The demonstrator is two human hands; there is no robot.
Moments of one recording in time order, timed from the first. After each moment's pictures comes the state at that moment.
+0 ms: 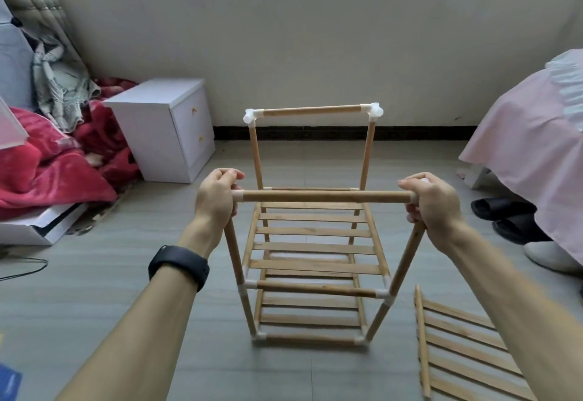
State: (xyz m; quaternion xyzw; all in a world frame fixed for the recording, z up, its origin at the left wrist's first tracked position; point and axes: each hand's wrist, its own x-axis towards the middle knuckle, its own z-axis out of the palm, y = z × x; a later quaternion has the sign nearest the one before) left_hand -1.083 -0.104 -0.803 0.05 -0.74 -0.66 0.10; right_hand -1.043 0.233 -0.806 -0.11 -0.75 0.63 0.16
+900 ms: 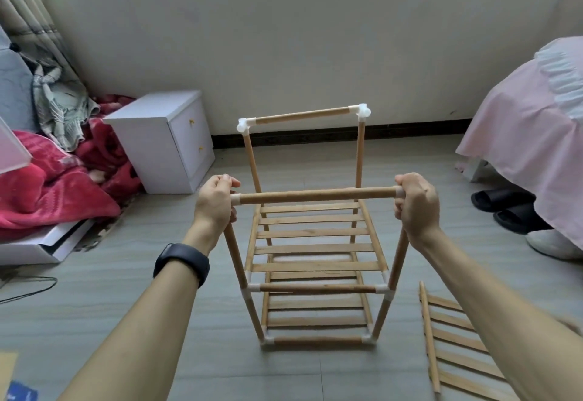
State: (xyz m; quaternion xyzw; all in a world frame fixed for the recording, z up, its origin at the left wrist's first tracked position) left_hand -1.095 -0.107 -0.800 0.04 -0.77 -0.63 0.11; right_hand -1.047 0.214 -0.820 -0.09 -0.68 0.67 0.26
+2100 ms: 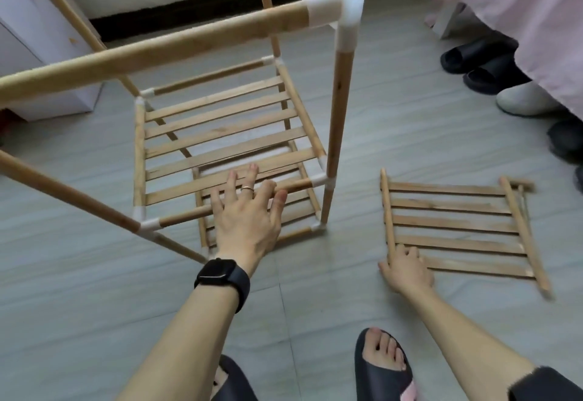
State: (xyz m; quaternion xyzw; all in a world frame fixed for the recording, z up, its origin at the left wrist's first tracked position) left_hand -1.057 0.039 -1.021 -0.15 -0.99 -0.06 -0.02; right_hand -0.926 0.308 -1.185 -0.35 -0.89 0.16 -0.25
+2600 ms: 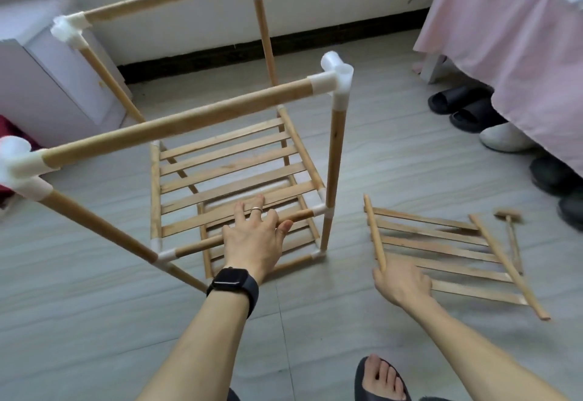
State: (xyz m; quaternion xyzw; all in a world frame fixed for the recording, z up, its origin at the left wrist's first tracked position) left_hand -1.052 0.046 -0.991 -0.15 -0.98 0.03 -0.09; right_hand -0.943 0.299 -1.117 -0.31 -0.92 0.14 -0.18
